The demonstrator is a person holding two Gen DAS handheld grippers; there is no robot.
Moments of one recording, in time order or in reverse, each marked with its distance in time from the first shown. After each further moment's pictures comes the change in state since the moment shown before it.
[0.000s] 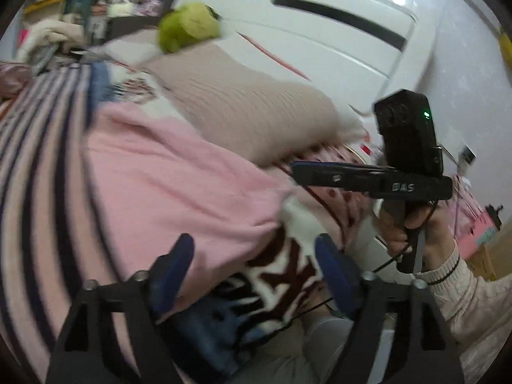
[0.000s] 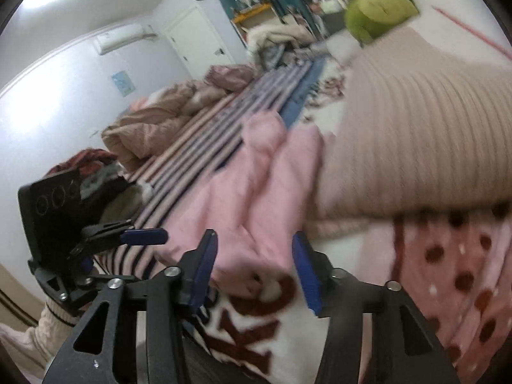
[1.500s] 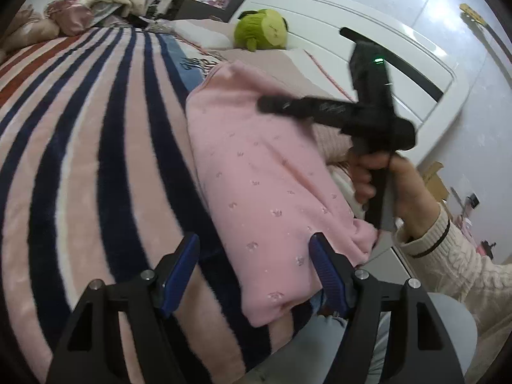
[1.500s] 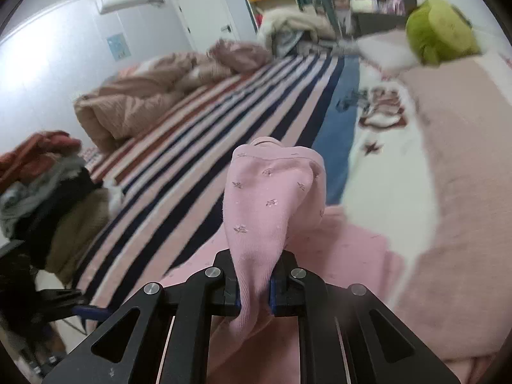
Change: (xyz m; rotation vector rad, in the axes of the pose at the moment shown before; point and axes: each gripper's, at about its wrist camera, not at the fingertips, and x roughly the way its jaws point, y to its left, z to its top) left arm -0.043 0.107 -0.066 -0.223 -0.039 -0.014; right arm 0.159 0.067 0.079 -0.136 0.083 -0.108
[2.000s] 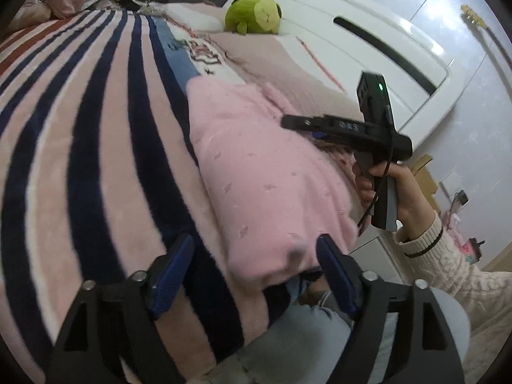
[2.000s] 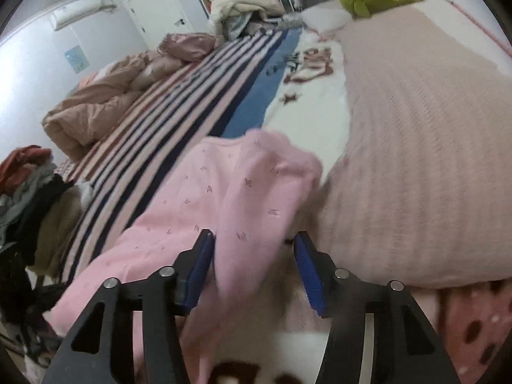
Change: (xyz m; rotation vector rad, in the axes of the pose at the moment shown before) left arm 0.004 -0.006 -0.005 -0.040 0.049 -0.058; right arm -0.030 -0.068 -0.038 0.159 0.088 -0.091
